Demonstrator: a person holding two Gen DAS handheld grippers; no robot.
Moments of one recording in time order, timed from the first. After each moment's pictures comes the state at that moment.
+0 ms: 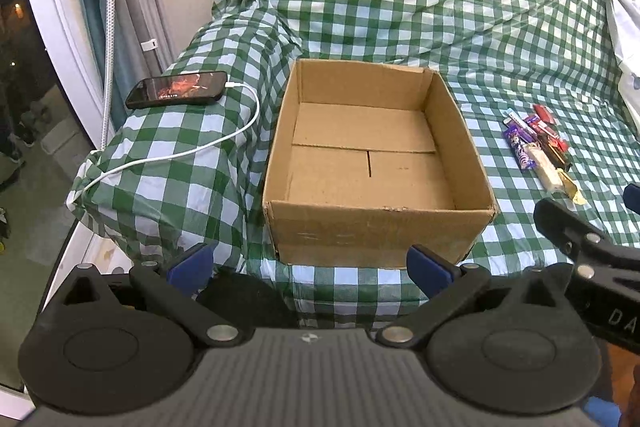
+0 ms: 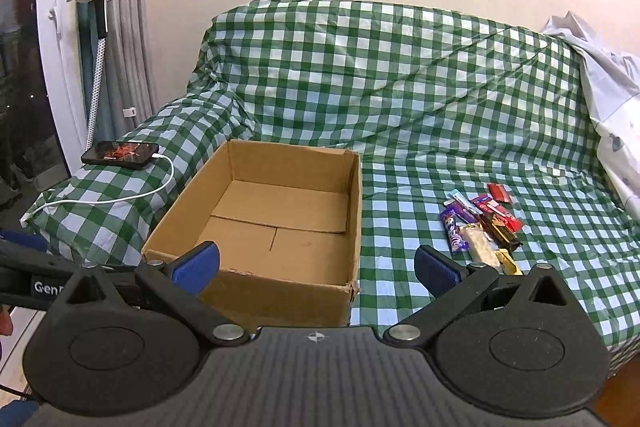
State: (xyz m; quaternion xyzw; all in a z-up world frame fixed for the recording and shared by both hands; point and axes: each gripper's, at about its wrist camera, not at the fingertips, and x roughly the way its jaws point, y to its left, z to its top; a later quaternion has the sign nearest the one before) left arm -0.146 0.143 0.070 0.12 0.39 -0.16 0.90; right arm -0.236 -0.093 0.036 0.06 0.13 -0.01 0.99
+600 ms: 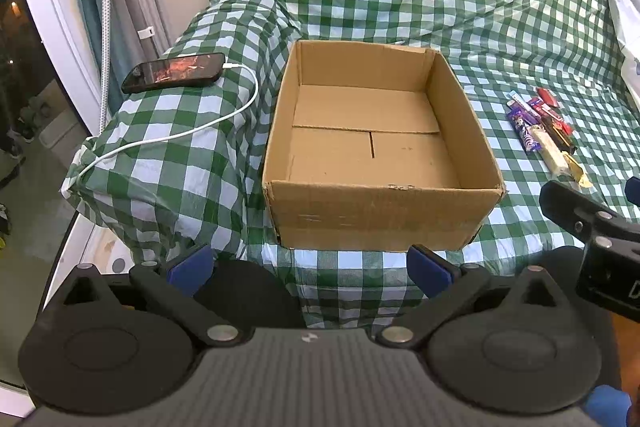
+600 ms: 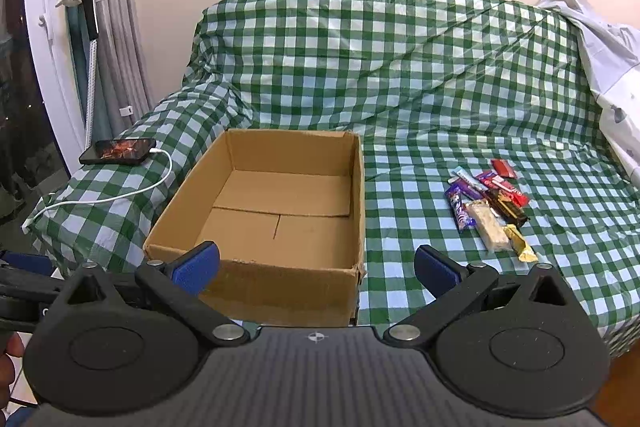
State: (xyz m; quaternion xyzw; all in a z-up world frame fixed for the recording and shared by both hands) left arm -0.142 0.146 0.055 0.13 0.41 -0.16 0.89; right arm -0.203 -0.018 0.048 0.08 0.21 -0.12 0.97
